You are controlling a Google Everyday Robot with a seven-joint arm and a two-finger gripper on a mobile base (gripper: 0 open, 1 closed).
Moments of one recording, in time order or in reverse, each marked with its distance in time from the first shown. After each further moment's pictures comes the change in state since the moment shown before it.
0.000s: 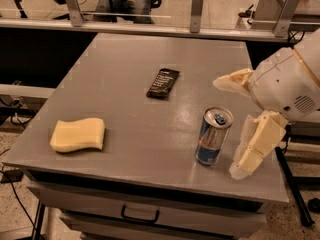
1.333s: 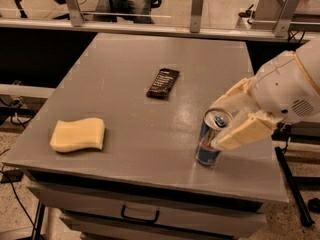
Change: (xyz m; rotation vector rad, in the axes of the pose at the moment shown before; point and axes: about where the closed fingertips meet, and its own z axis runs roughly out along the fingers) arm 0.007 -0.008 0.002 0.067 0.016 0.028
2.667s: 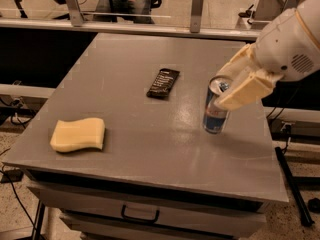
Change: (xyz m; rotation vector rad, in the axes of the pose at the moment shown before) arm -0.015 -0.055 -0.027 0.074 0.052 -0.003
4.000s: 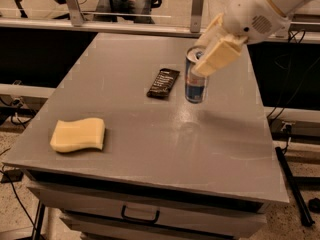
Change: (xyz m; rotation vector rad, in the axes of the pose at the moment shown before) arm -0.044 -0.068 0.014 0.014 0.010 -0.057
